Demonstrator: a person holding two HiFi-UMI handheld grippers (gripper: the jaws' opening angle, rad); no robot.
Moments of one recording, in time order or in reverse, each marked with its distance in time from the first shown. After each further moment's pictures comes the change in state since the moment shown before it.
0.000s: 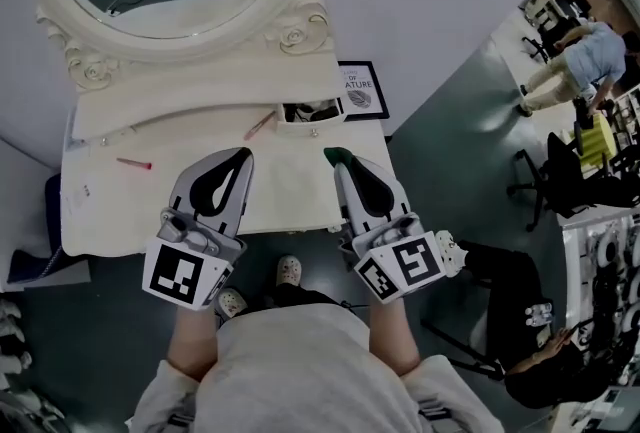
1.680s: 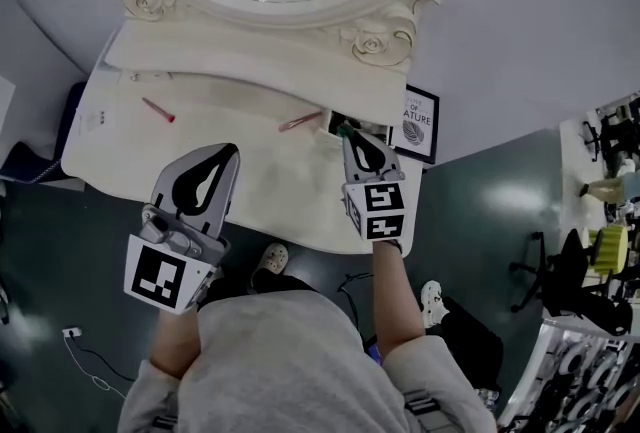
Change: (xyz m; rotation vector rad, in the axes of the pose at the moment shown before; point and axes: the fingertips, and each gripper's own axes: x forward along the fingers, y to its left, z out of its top) left arm -0.024 0.053 -0.048 0.039 0.225 0.328; right arm 0.151 -0.067 -0.158 -0.273 0.469 0.186
